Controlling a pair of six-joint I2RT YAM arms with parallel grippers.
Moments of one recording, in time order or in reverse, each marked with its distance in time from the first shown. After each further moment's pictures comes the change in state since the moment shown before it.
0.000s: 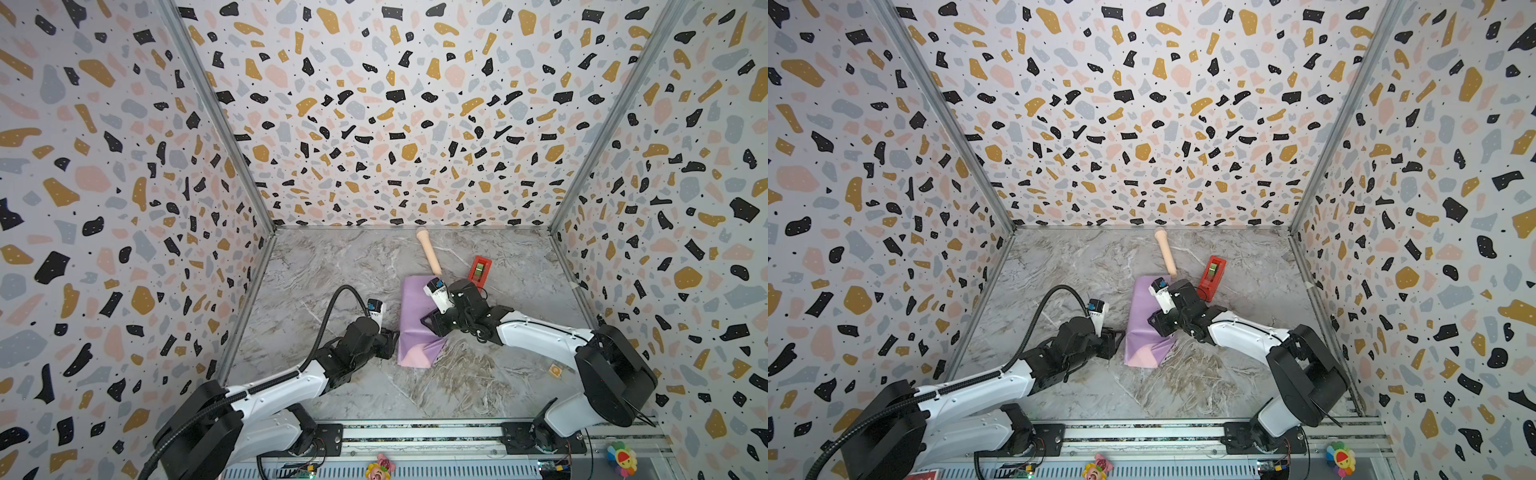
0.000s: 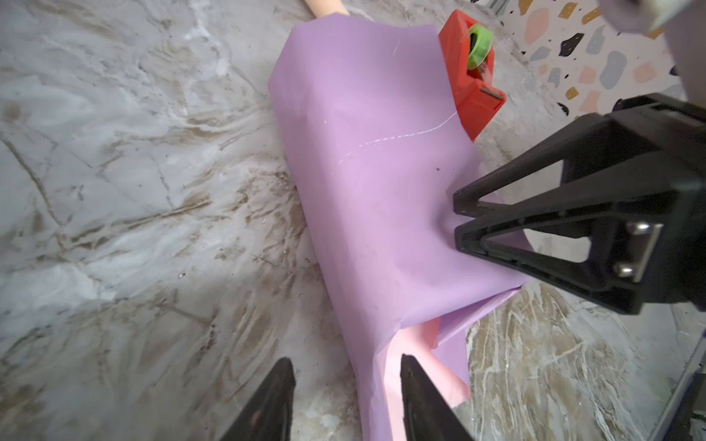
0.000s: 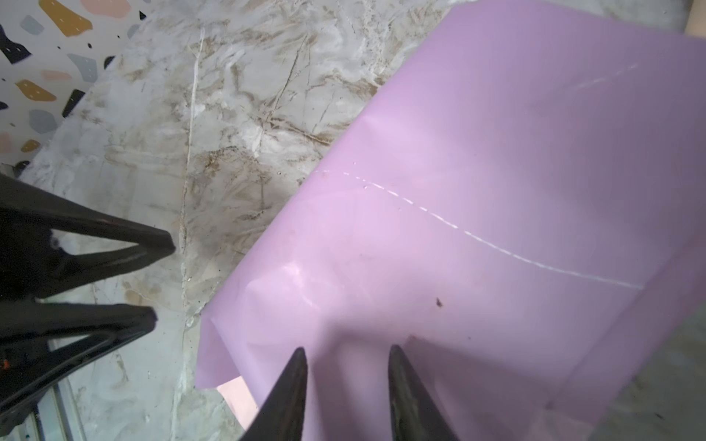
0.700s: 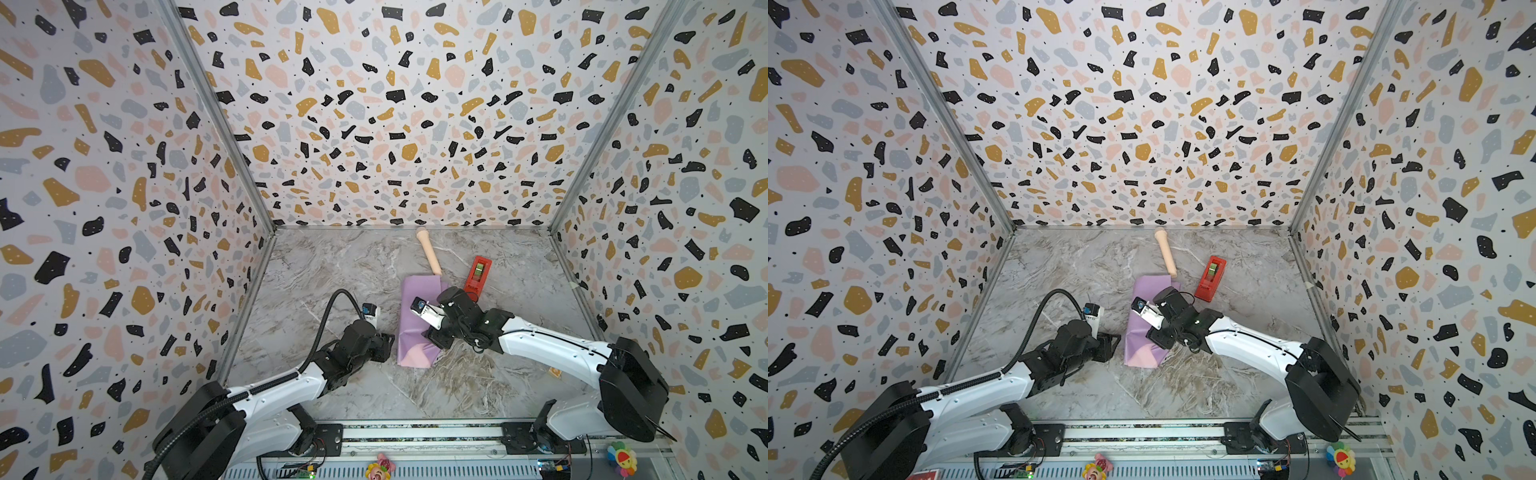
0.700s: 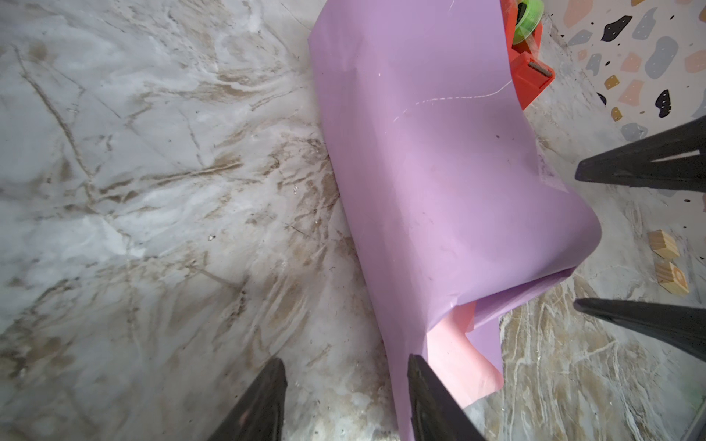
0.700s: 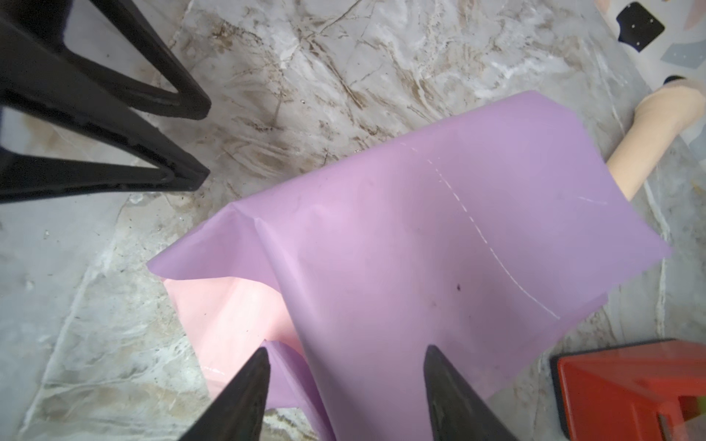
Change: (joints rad) left arm 0.035 0.031 -0.031 -0.025 -0.003 -0.012; right arm 0.120 -0.054 0.063 -0.204 0.215 -0.500
